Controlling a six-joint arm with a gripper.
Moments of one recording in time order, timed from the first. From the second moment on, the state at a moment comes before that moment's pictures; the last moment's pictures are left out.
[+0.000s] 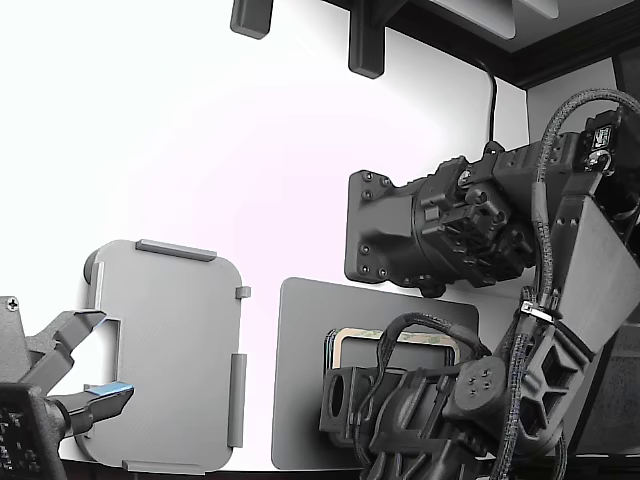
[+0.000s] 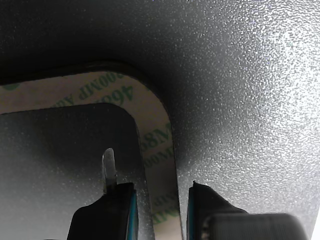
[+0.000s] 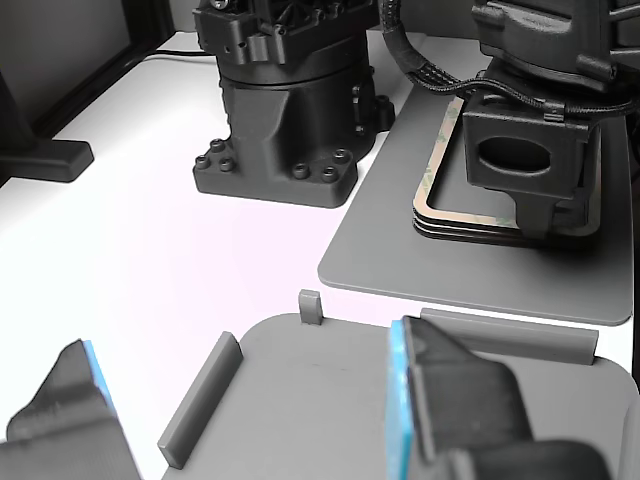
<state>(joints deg) 58.7 92.3 107.1 77.3 -1.3 -22.9</state>
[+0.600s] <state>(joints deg) 58.7 93.2 108.8 76.3 -0.4 -23.1</state>
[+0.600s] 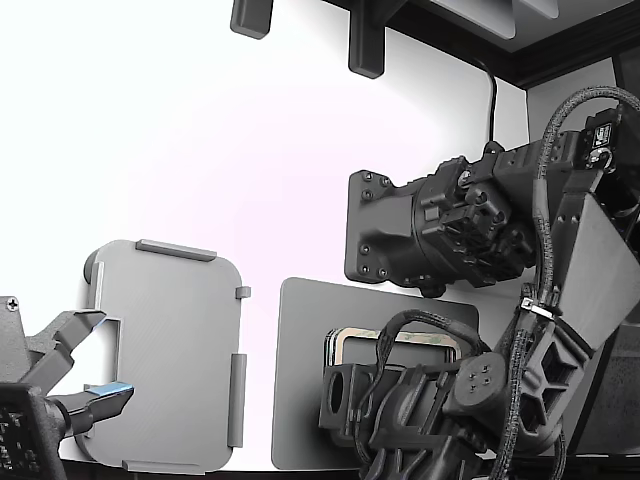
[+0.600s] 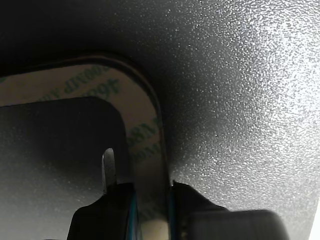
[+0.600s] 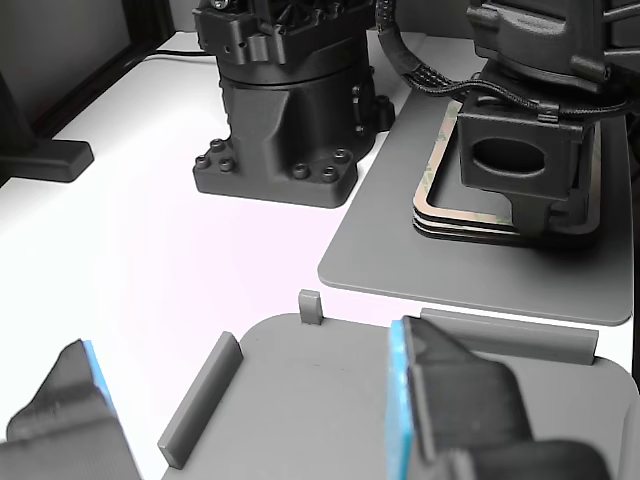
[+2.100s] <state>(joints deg) 41.8 98.0 80.2 94.3 8.3 6.5</state>
